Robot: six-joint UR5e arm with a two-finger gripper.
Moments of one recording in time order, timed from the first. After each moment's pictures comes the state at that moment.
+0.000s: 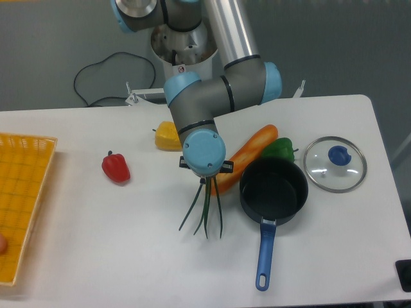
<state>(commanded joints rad) 2.38 -1.98 -1.53 -1.49 1.69 0.49</state>
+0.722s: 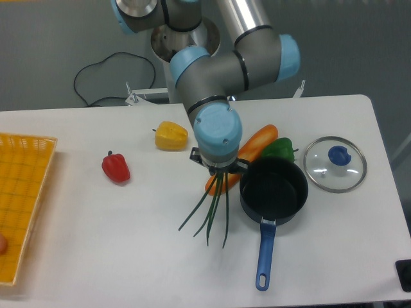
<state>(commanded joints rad) 2.47 -1.94 -1.40 -1.52 1.68 0.80</state>
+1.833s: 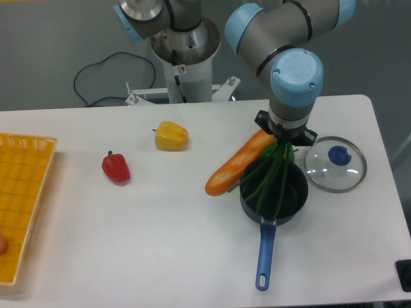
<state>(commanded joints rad) 2.62 -1.88 -1.44 -1.52 1.76 1.06</state>
